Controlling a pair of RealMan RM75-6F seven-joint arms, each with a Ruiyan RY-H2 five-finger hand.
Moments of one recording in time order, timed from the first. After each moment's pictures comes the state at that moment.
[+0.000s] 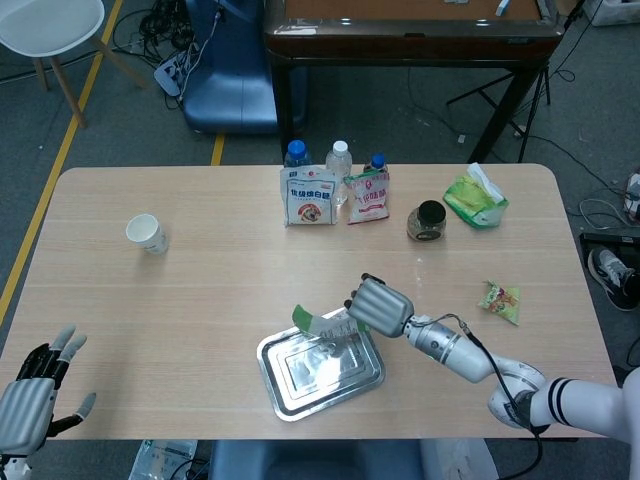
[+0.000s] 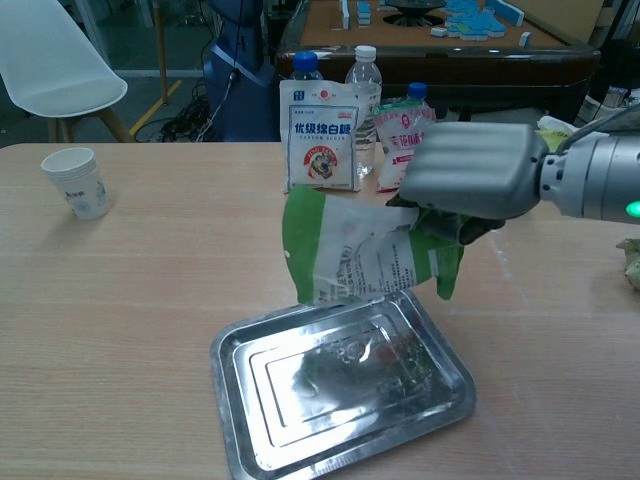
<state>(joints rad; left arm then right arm) 0.03 -1.13 0.05 -1.72 1.61 1.56 0.04 0.86 -1.37 0.01 -1.47 -1.62 0.85 -0.60</state>
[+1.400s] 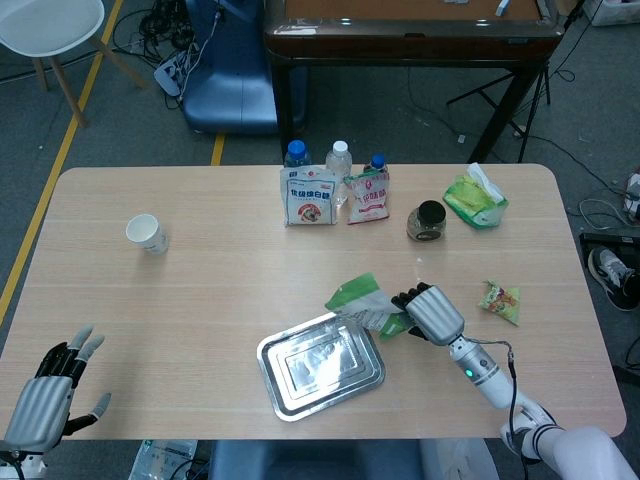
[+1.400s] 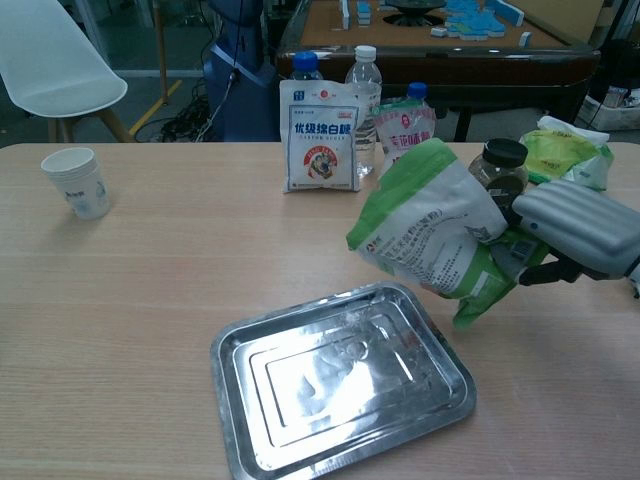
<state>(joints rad) 0.01 -1.15 0.06 -1.77 1.62 1.53 0.10 0.53 -1.86 -0.07 -0.58 -1.70 1.40 0.30</state>
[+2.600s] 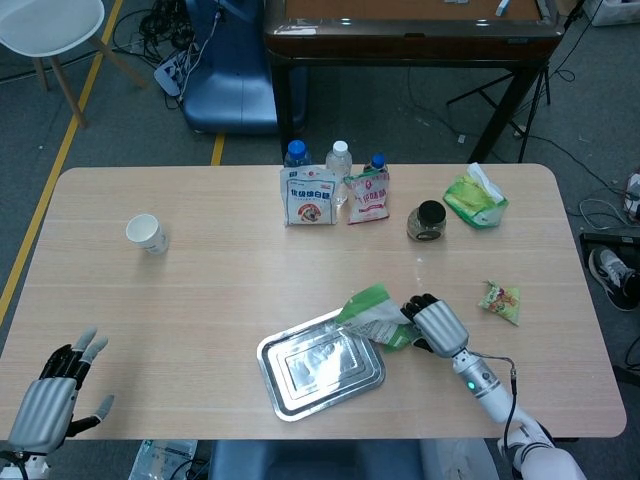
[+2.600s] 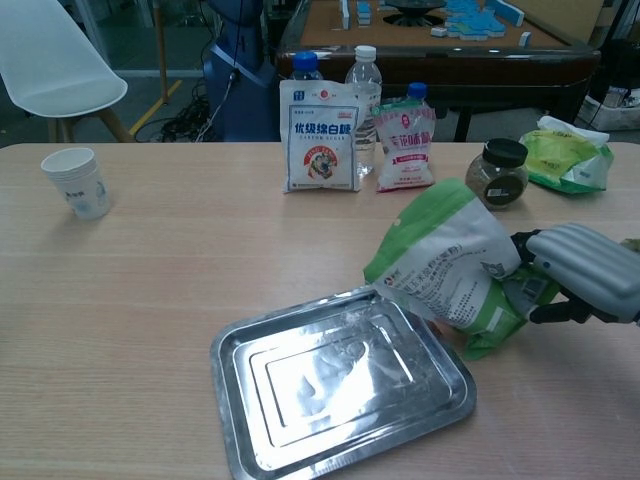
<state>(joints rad) 0.01 -1.15 0.07 -1.77 1.62 1.52 0.10 0.45 -2.04 -0.10 -0.25 -1.70 1.41 0.50</state>
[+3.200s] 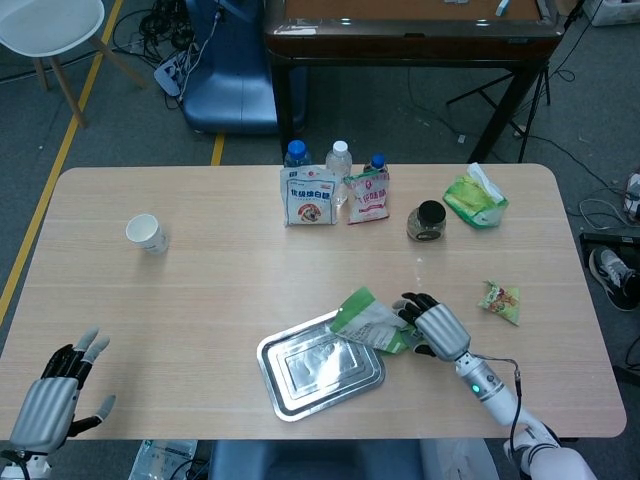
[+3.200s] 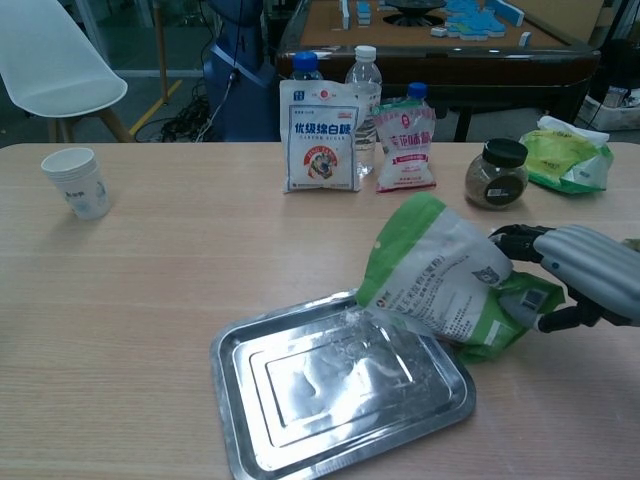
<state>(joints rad) 0.01 -1.15 0.07 -1.78 1.62 1.51 0.11 0.44 -1.99 -0.13 -0.31 -1.72 1.45 0.57</state>
